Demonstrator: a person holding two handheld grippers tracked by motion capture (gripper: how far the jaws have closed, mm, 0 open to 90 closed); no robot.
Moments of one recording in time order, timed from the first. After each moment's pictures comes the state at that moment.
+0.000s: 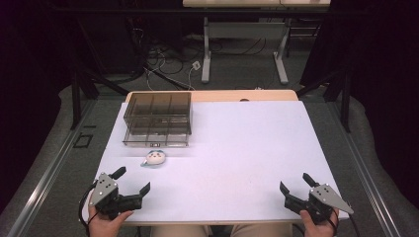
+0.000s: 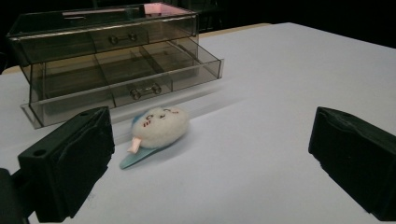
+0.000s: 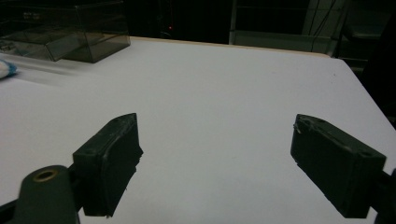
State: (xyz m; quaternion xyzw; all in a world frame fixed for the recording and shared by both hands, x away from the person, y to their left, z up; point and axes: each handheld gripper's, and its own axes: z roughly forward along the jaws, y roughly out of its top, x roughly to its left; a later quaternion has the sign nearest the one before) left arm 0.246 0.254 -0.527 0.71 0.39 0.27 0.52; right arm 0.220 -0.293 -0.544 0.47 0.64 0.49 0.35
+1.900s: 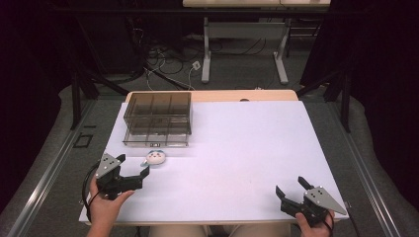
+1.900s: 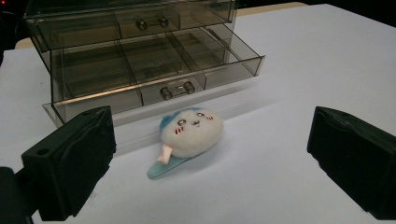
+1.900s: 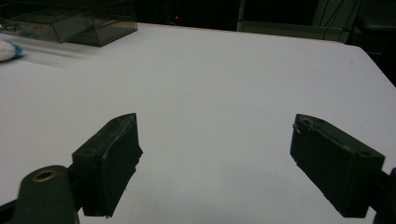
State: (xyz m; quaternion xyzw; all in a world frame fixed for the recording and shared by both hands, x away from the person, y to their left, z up) left arm 0.293 0.258 -0.509 0.72 0.44 0.25 0.47; right arm 0.219 -0.286 -0.557 0.47 0.65 0.48 0.34
